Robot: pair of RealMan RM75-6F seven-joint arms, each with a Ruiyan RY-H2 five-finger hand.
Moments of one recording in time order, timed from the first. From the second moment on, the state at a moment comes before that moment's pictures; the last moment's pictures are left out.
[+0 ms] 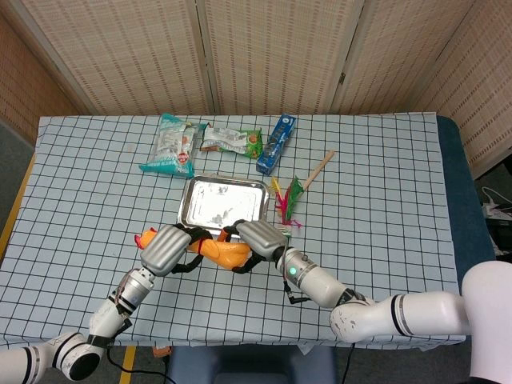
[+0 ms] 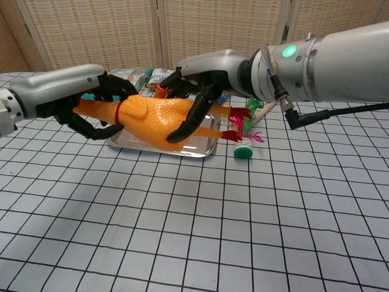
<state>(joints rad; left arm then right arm) -0.67 -1.39 -0.13 -1.71 1.37 1.05 0.17 1.16 -1.40 0.18 -1.81 -0.65 0.78 -0.13</state>
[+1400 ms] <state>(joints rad) -0.85 -1.55 -0.23 -1.20 1.31 0.82 -0.16 0.70 -0.95 0.17 -1.87 -1.23 1.00 0.24</state>
